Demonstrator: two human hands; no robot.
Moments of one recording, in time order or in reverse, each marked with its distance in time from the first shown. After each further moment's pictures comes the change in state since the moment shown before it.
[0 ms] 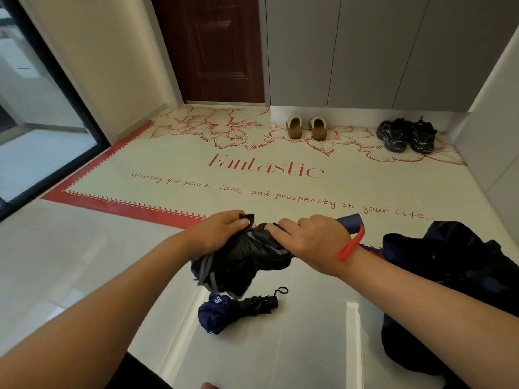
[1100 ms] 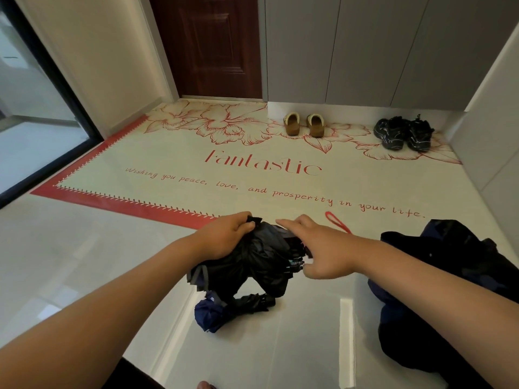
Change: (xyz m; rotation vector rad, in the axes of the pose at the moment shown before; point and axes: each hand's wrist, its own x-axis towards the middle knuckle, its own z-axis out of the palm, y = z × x) left_hand 0.008 -0.006 0.016 0.210 0.004 0.077; right_hand -0.005 0.015 -0.015 0.888 -0.676 0.386
